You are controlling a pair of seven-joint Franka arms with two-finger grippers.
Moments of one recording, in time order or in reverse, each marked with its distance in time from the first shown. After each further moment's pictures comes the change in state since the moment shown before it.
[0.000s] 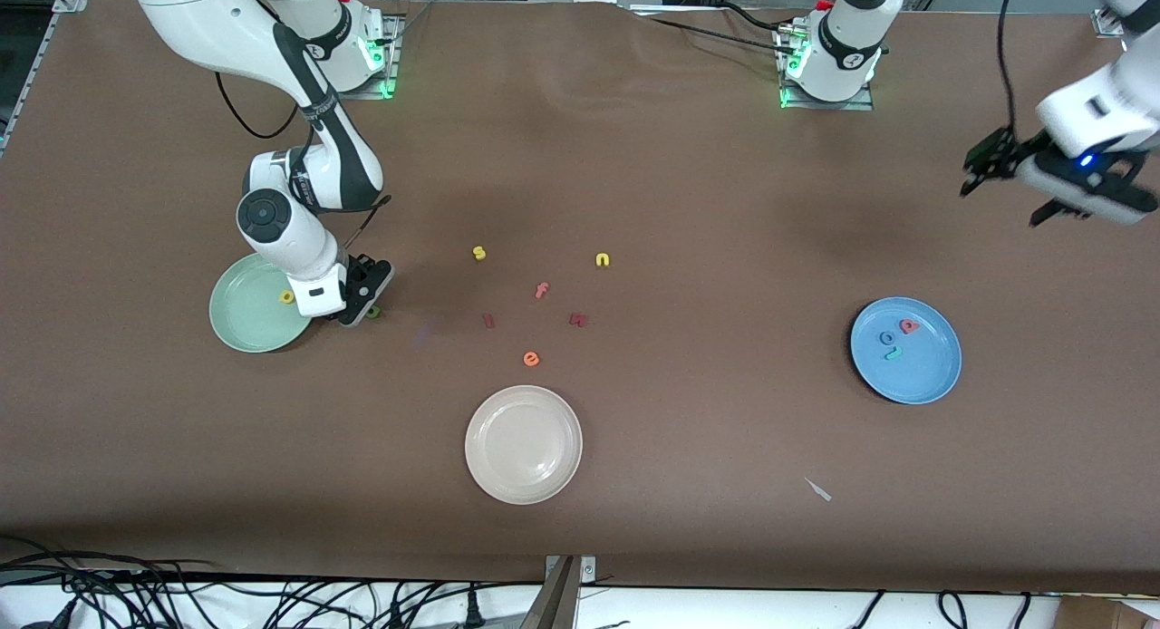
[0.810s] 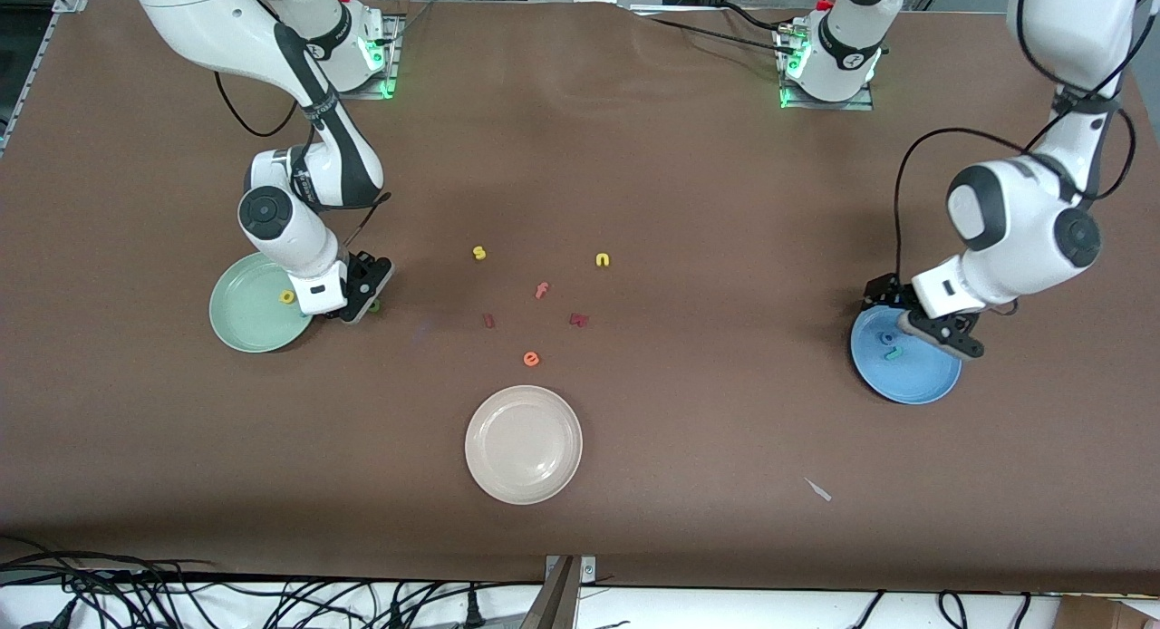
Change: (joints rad) left arm -0.013 0.504 0.030 -0.179 -0.231 0.664 0.184; right arm 0.000 0.000 -0.001 -0.039 -0.007 0.065 -0.037
